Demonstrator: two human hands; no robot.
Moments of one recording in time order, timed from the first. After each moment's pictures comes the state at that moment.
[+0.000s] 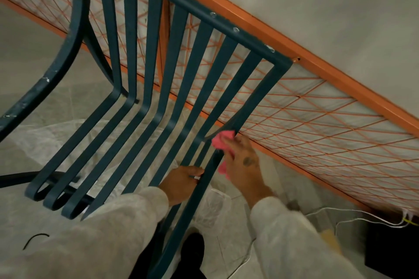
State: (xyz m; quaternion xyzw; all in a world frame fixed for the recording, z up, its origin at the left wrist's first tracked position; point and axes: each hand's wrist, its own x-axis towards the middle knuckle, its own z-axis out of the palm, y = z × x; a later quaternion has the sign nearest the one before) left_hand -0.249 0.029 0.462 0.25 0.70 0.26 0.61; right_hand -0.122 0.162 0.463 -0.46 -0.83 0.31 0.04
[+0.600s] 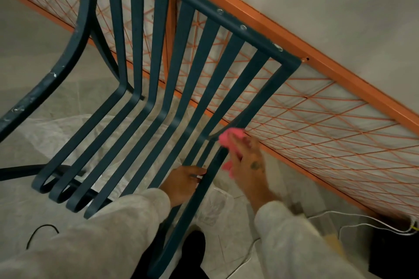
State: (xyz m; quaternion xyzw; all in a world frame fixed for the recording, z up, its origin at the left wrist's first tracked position) left_hand -0.244 0.025 0.453 0.21 0.70 0.30 0.61; right_hand -0.114 0.161 0.469 -0.39 -0.87 0.29 0.10
